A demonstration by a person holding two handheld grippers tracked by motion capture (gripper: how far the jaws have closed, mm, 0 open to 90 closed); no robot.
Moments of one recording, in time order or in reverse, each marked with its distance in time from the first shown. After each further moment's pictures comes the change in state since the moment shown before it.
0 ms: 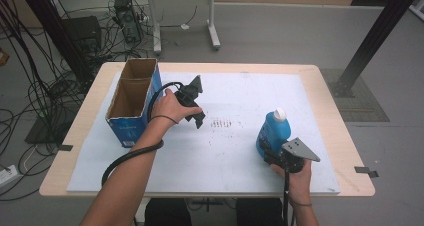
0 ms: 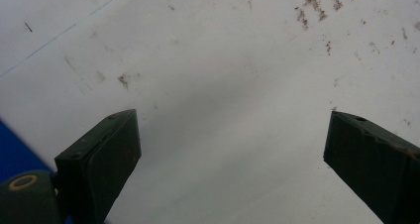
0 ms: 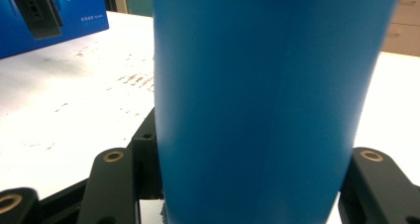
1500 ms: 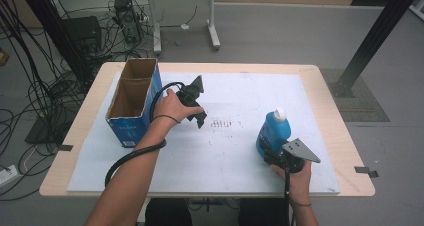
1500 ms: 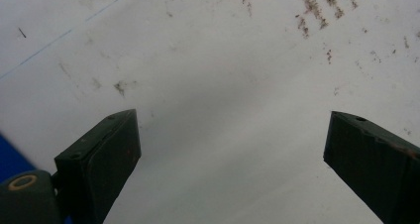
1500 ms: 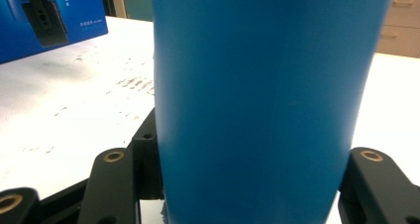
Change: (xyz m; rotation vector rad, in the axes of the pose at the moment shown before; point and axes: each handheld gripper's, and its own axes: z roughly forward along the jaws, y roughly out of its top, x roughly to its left) left arm -0.002 0.005 0.004 0.003 0.002 -0.011; right arm 0.002 -0.004 0.000 -0.017 -0.006 0.011
